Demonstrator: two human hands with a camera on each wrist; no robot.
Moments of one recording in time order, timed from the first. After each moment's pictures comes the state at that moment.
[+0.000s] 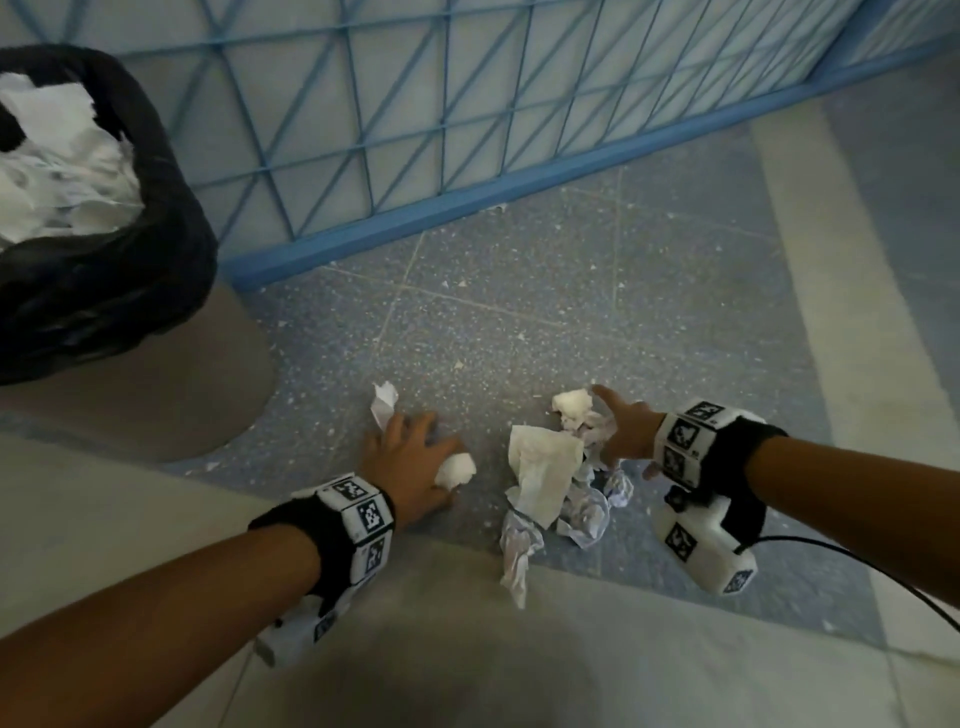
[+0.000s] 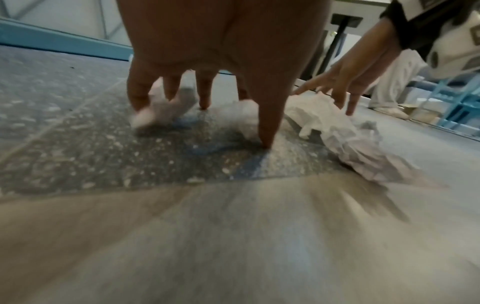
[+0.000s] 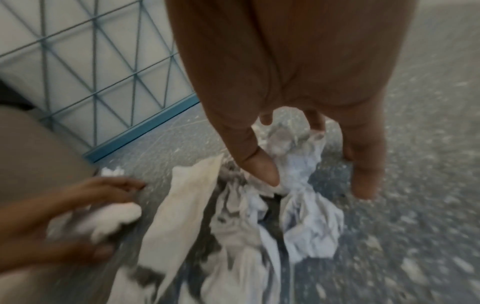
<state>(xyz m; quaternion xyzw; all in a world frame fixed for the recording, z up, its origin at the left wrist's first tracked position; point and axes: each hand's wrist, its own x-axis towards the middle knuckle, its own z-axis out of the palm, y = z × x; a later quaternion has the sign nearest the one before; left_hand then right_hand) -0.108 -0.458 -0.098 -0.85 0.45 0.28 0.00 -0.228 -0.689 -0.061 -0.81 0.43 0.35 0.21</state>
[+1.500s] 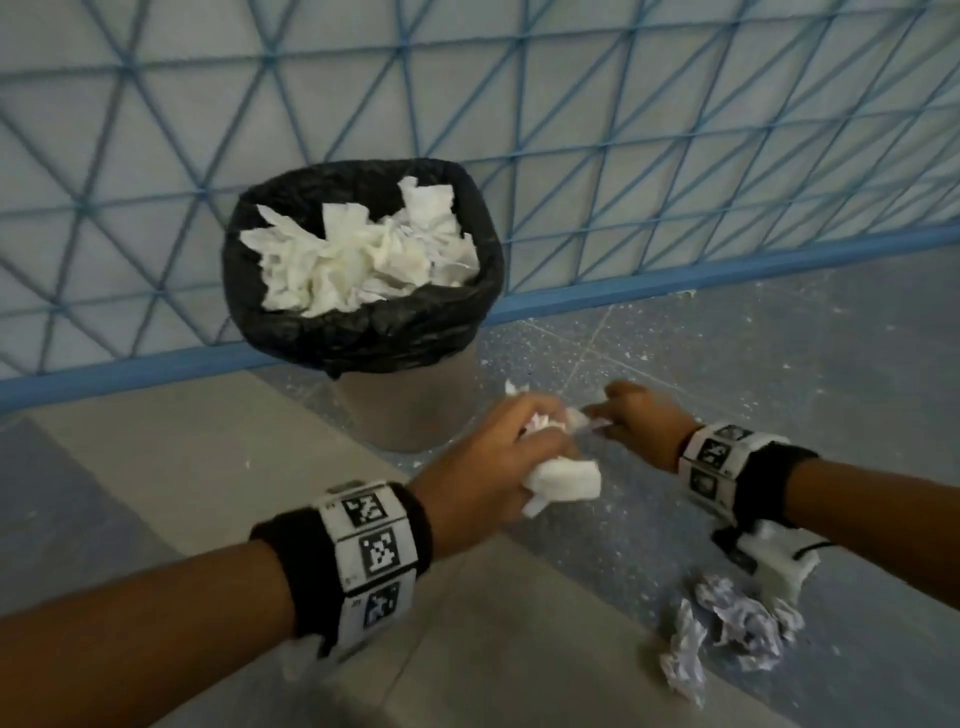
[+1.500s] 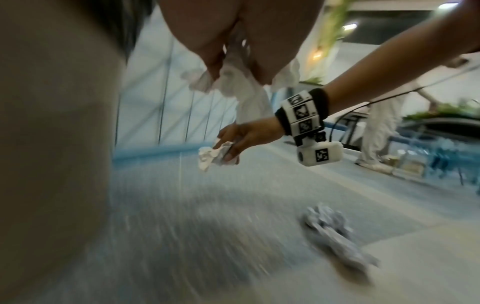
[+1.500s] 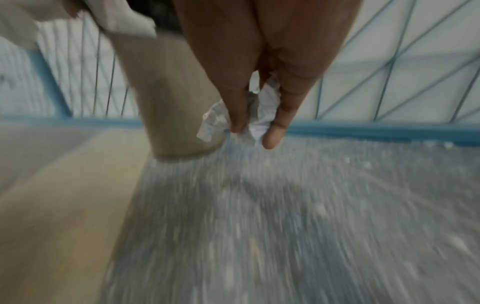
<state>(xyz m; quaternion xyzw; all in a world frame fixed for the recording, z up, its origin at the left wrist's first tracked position) -0.086 -0.349 0.038 -0.79 0.52 0.10 -0.32 -0.094 -0.574 -0.006 -0.98 0.00 0.16 0.11</state>
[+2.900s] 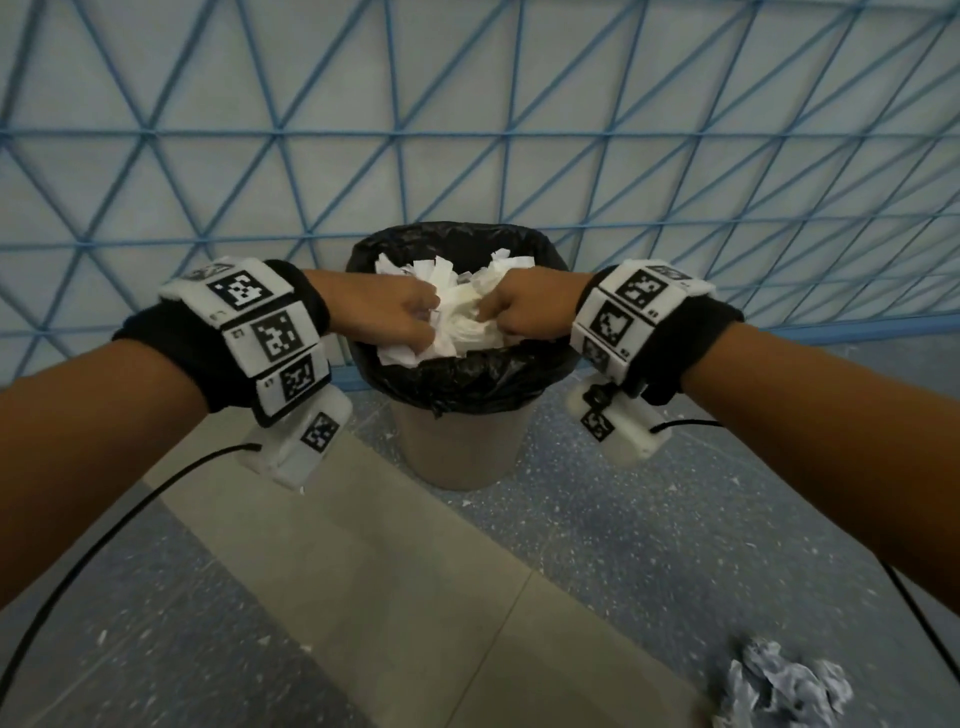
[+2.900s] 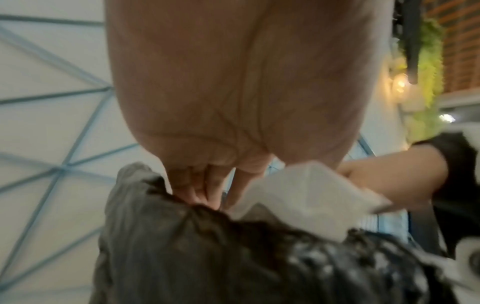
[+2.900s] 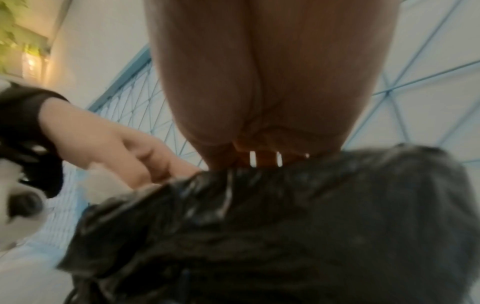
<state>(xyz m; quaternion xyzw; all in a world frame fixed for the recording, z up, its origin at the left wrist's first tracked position) 0.057 -0.258 0.157 -0.93 0.27 0.24 -0.04 0.025 -0.419 0.151 -0.98 -0.08 0.13 0.09</state>
